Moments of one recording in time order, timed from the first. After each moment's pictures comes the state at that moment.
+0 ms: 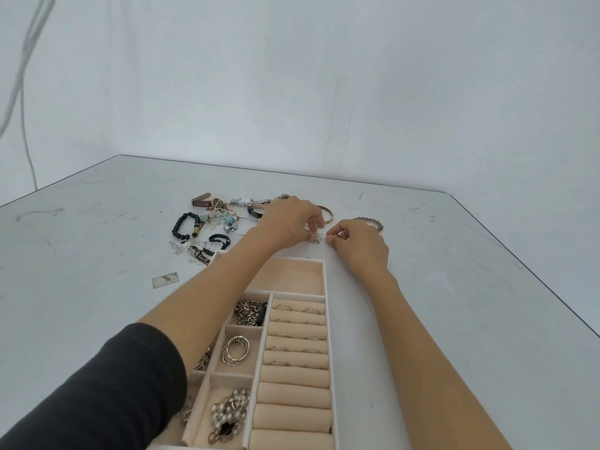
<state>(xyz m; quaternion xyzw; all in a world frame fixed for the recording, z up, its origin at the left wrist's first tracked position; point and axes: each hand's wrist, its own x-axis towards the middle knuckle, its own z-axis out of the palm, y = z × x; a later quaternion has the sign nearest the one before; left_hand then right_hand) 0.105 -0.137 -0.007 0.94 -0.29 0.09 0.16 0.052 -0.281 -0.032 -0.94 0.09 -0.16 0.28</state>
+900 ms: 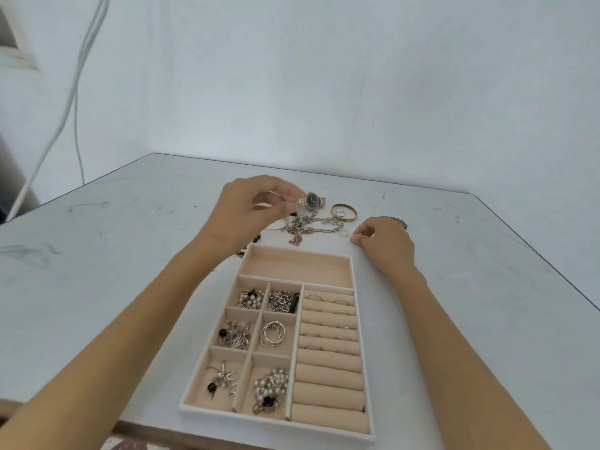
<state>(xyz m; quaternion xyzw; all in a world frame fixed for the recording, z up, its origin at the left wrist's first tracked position) 0.016 -0.040 0.026 0.80 -0.25 0.15 0.53 0.047 -0.281 -0.029 -0.94 0.08 -0.16 0.29</state>
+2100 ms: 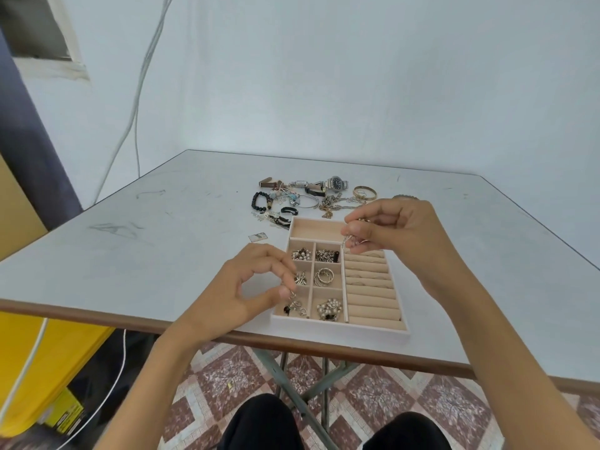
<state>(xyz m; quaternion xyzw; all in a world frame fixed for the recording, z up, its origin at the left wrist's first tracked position) -0.114 0.045 -0.037 0.79 -0.34 0.06 0.50 -0.123 -0.196 0.035 -0.75 -0.13 -0.09 0.64</state>
